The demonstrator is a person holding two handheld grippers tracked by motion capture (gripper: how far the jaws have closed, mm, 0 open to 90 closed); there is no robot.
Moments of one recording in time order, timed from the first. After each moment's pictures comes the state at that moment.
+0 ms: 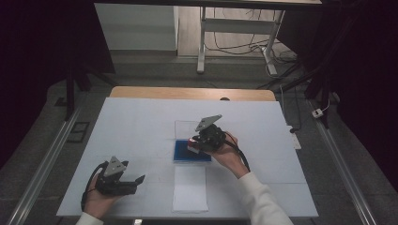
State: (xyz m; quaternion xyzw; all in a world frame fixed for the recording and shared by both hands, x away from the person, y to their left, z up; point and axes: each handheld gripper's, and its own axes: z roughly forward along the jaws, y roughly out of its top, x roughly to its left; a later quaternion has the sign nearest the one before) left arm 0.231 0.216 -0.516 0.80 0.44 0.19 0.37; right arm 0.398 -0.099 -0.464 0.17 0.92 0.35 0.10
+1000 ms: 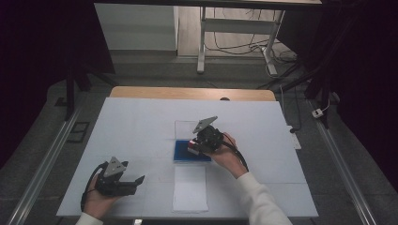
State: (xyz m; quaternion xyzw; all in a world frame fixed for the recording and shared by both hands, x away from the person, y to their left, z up) left arm 0.231 0.216 -0.517 0.80 0.44 0.19 0.37; right arm 0.401 -0.093 -0.476 0.17 0.93 0.32 0.10
